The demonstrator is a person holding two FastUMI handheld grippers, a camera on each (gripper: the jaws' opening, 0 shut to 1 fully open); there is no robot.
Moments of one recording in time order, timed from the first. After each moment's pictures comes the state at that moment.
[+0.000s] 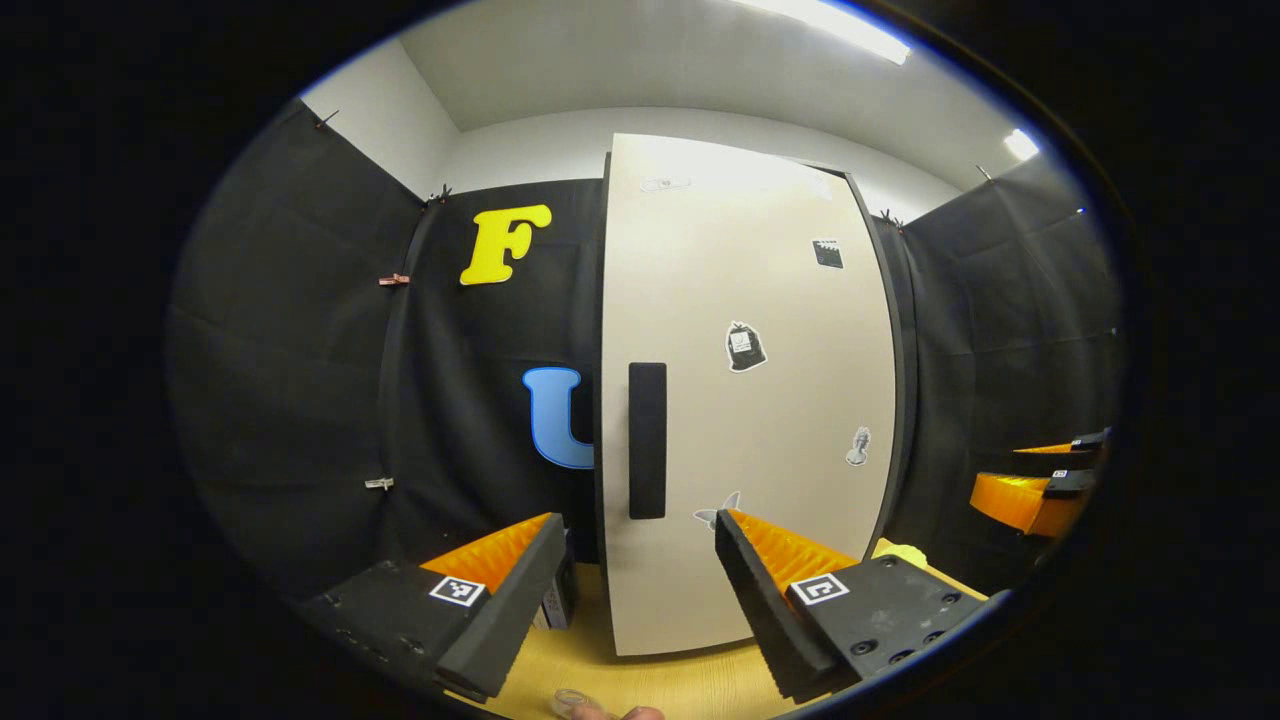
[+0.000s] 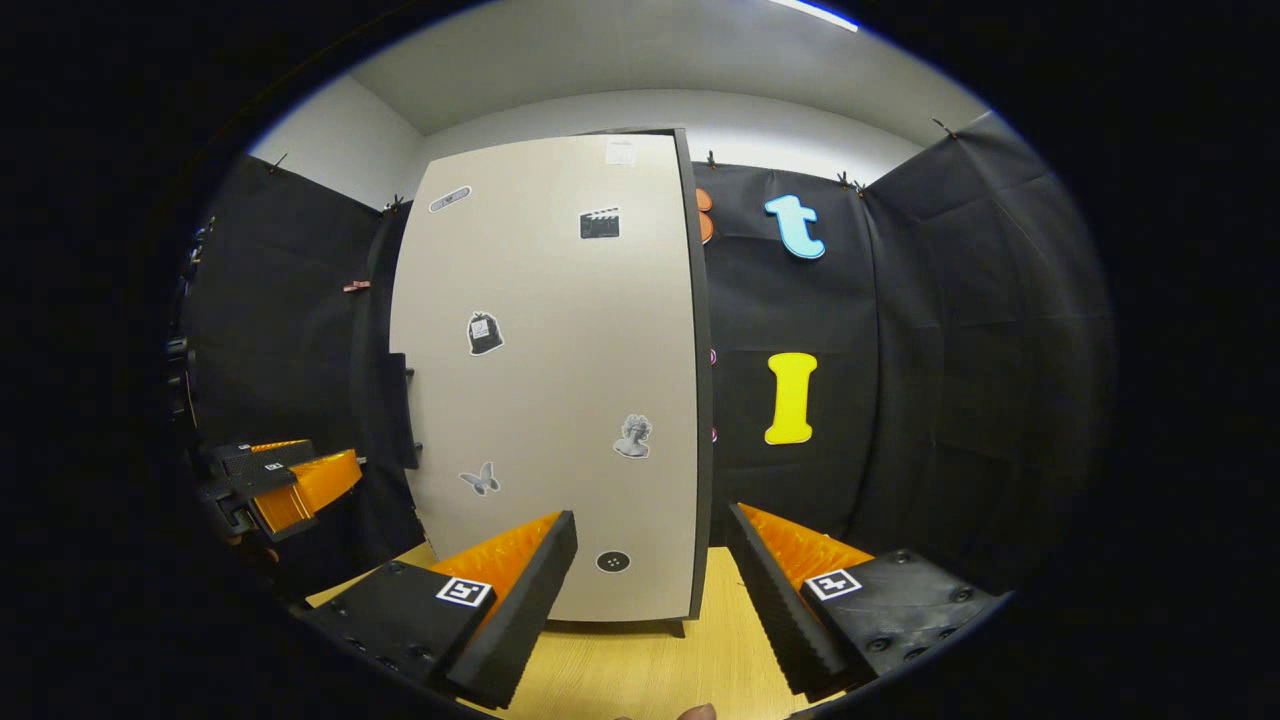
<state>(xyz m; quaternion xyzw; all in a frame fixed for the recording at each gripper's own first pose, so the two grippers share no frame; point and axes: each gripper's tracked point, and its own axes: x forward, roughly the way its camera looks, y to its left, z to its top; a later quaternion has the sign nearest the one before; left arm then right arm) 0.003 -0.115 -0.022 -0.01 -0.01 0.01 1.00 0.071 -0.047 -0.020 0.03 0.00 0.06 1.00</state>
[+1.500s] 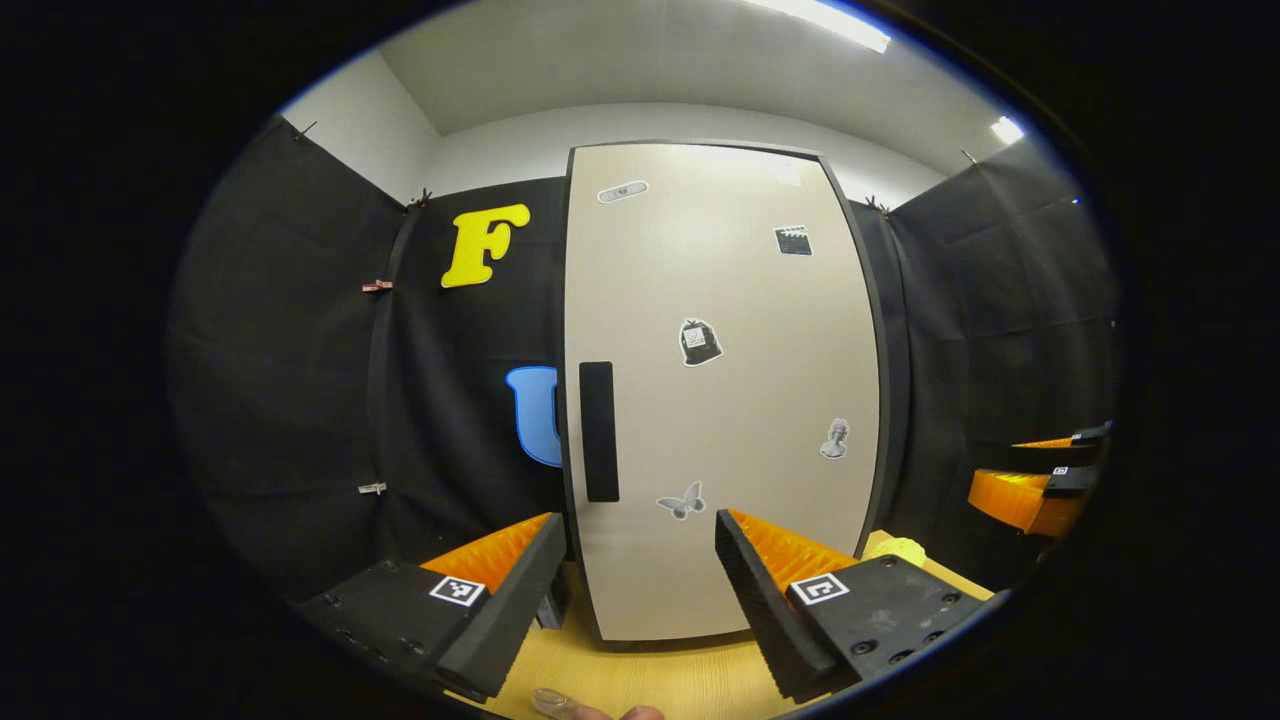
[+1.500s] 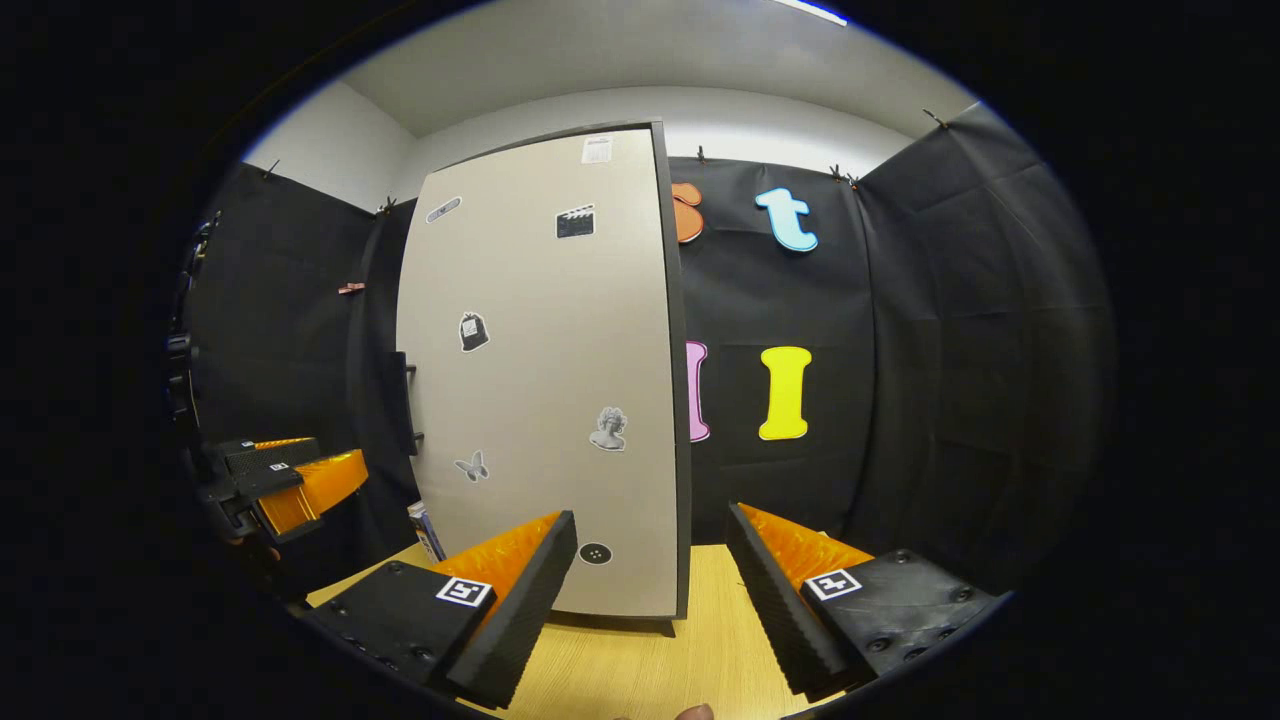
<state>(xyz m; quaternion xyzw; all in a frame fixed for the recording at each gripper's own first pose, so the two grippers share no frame) 0.014 -0.150 -0.022 0.01 0.00 0.00 1.00 0.080 -0.062 -0.029 0.04 0.00 0.06 1.00</state>
